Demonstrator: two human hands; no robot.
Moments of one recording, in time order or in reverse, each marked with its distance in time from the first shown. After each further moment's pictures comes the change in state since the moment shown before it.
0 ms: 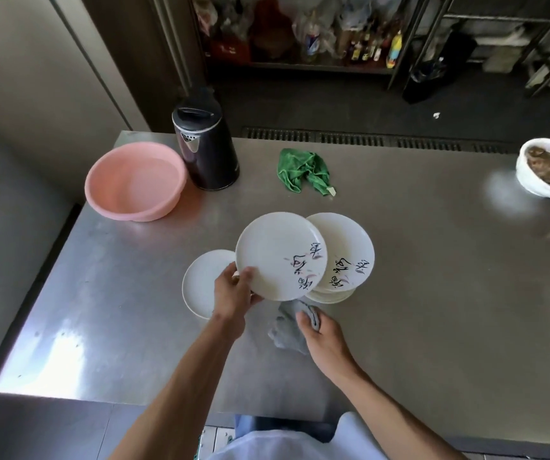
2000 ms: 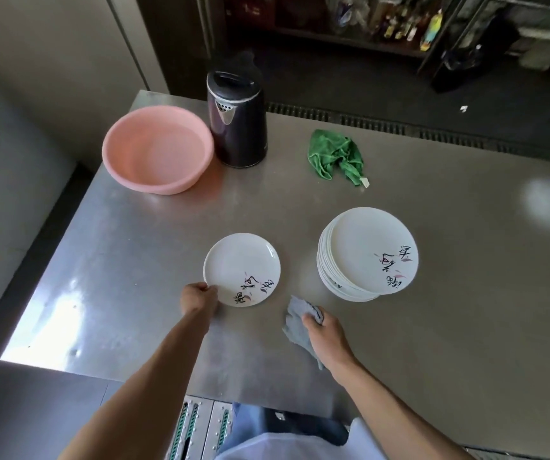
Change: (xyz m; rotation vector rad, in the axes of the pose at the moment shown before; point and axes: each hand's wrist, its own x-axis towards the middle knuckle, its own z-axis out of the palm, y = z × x) left_hand 0.094 -0.066 -0.131 0.484 0.332 -0.243; right_hand 0.020 -0.010 0.054 -0.117 -0.059 0.242
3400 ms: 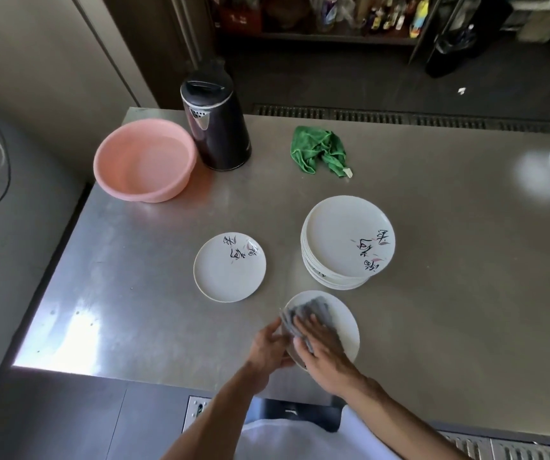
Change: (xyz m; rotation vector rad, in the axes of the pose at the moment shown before) left_hand -0.171 -0.029 0.072 -0.123 -0.687 -0.020; right_hand -0.002 0.096 -0.017 -0.525 -0.212 -0.510
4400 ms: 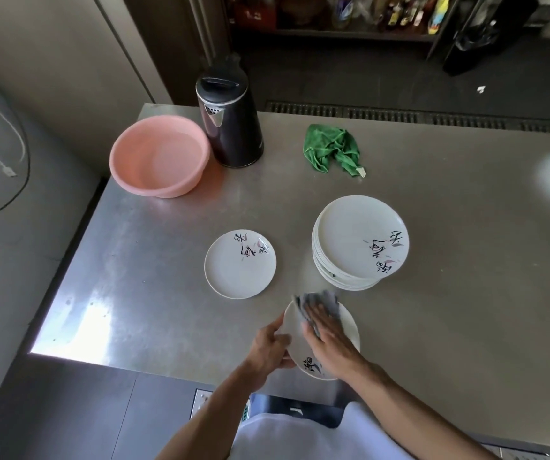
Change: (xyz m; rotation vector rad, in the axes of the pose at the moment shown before) left_hand -0.010 0.004 -0.014 0.074 -0.021 0.031; right_hand 0.022 -0.008 -0.017 0.074 -0.049 -0.009
